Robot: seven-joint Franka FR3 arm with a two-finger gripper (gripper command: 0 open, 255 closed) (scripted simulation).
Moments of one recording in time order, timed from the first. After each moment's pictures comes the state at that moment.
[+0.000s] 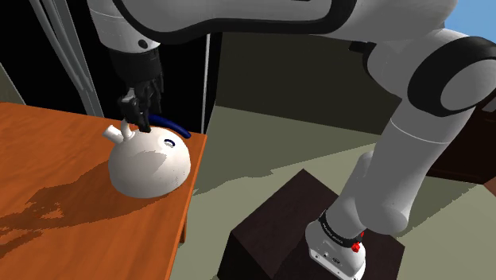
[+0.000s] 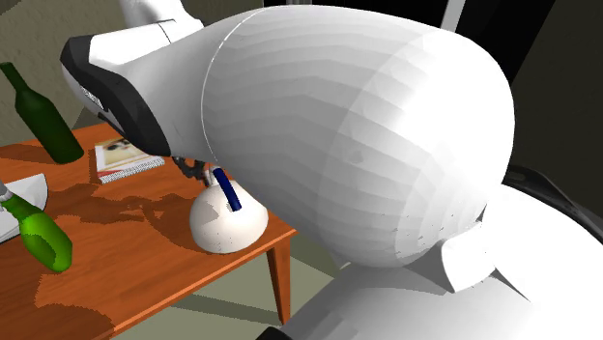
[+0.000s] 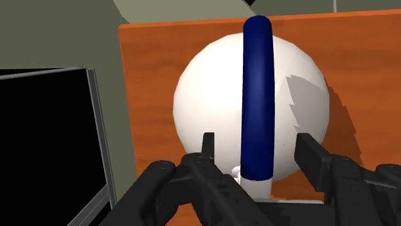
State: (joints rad) arm 0.35 0.15 0.43 -1.54 -0.16 1.65 0.04
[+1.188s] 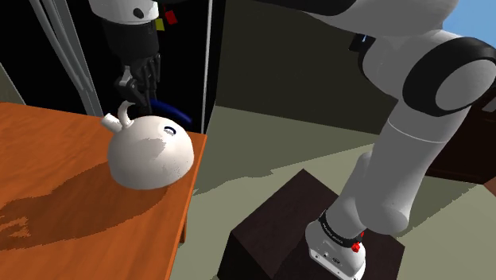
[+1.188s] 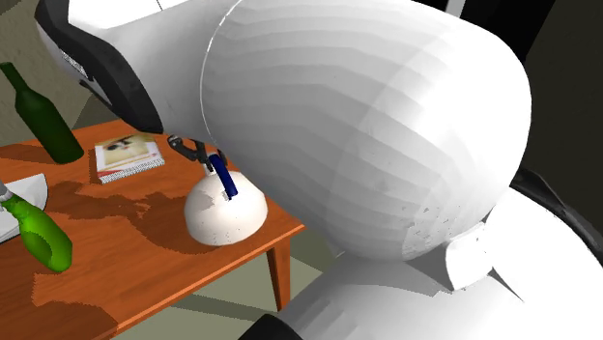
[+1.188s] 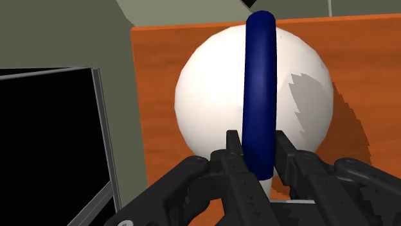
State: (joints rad) arm 0.36 0.17 0.44 -1.41 -0.17 1.54 0.04
